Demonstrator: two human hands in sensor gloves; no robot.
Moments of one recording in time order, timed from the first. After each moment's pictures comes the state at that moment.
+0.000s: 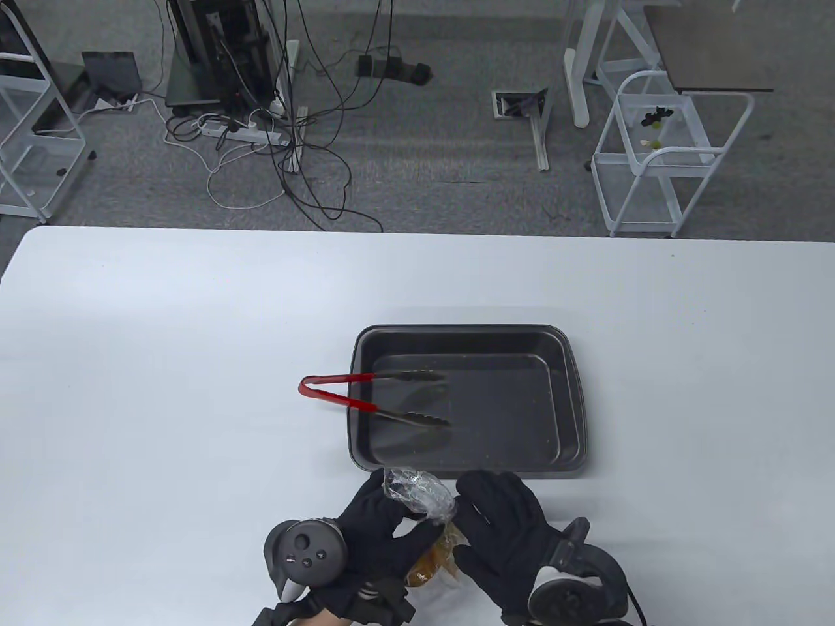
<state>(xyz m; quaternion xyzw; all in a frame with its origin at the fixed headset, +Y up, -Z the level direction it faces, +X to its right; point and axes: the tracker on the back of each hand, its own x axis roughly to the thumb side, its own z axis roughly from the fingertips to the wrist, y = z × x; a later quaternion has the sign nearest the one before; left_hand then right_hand) -0.121 -0.715 -0.159 0.09 -0.20 0.49 0.85 0.110 -0.684 -0.127 0.39 -0.20 0.87 0.22</state>
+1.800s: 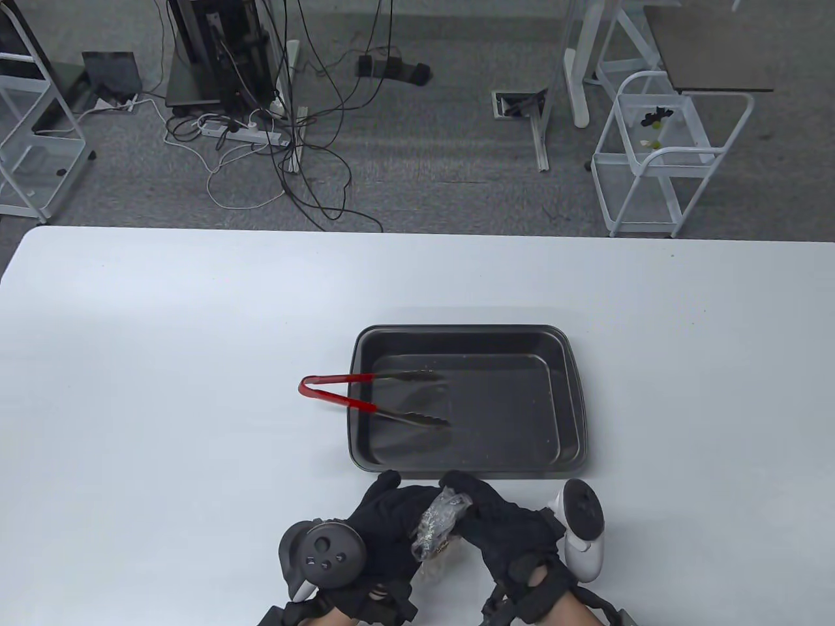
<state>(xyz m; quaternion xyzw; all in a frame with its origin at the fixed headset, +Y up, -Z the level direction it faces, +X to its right) -0.108 -0.724 -0.161 0.08 -0.22 0.44 0.87 0.121 -0.748 -0.181 0.16 0.19 0.61 0.76</state>
